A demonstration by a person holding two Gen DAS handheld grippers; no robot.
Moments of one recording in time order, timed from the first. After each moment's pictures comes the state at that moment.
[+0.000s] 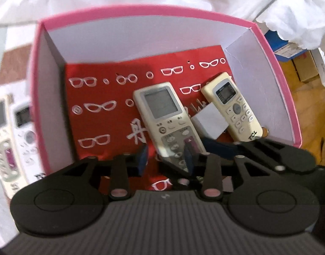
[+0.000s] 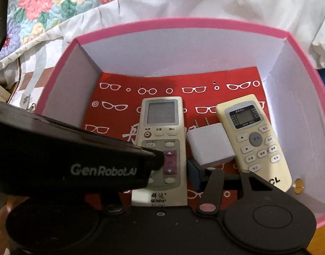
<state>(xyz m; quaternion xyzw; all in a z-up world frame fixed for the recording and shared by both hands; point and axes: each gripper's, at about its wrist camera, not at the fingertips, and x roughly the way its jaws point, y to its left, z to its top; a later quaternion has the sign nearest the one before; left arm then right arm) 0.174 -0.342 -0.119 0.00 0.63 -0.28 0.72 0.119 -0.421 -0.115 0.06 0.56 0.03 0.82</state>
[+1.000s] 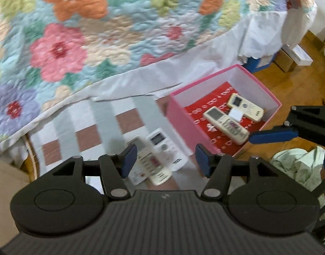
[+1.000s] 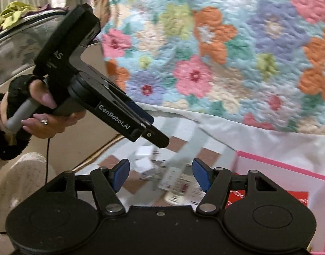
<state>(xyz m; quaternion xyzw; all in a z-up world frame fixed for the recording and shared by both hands) 0.129 -0.116 0.074 0.12 0.47 -0.32 0.82 0.024 -0.262 0.055 -0.02 0.35 0.27 0.90</state>
